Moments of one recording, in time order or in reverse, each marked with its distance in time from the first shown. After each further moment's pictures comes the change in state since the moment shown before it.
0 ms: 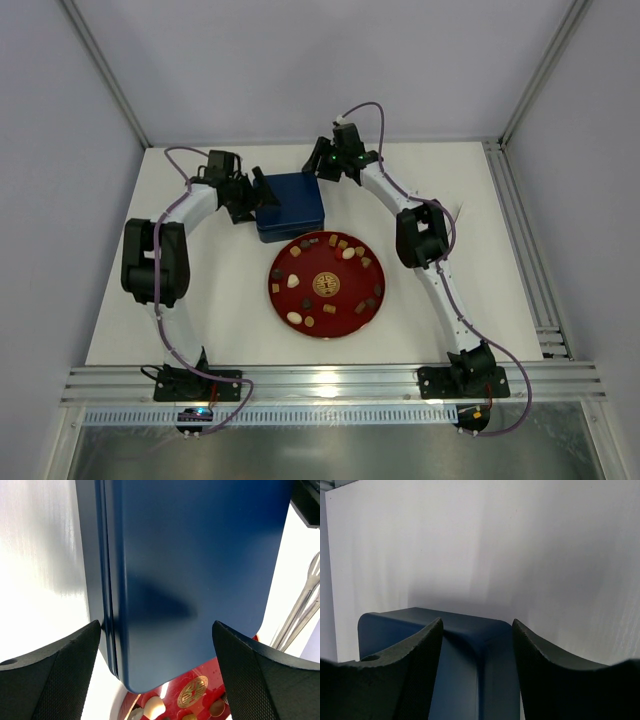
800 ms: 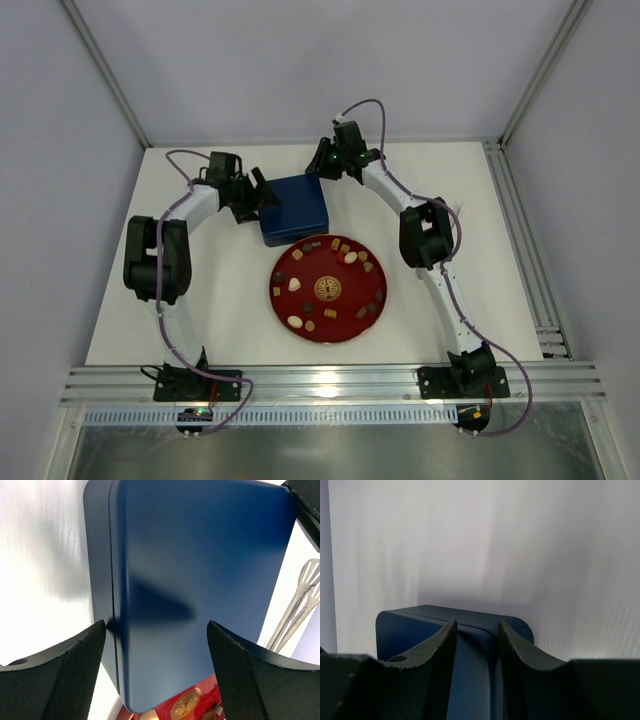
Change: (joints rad) left arm -0.001 0.027 -0.006 0.055 0.014 -0.052; right arm 0.005 -0.077 -0.086 0.000 -0.012 -0.027
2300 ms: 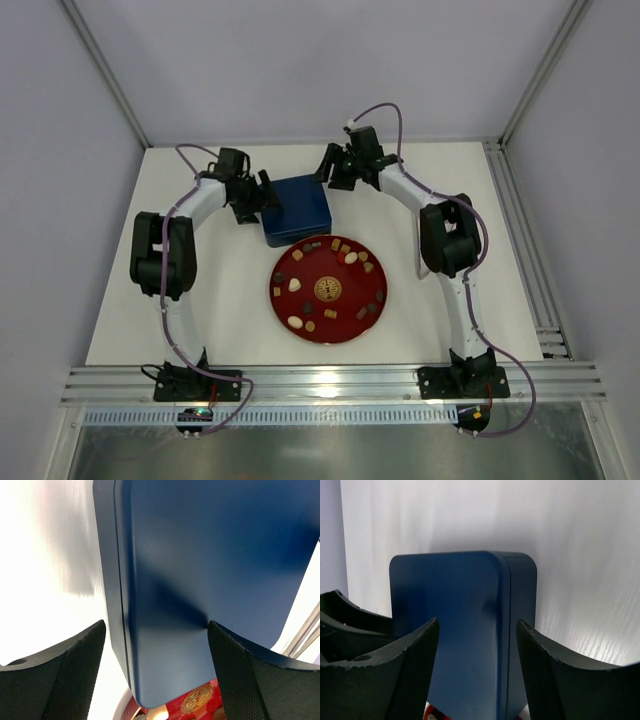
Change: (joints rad) left arm -0.033 0.048 0.096 -0.149 -0.071 0.065; right arm -0.034 -0.276 -0.407 0.089 -0.087 -0.025
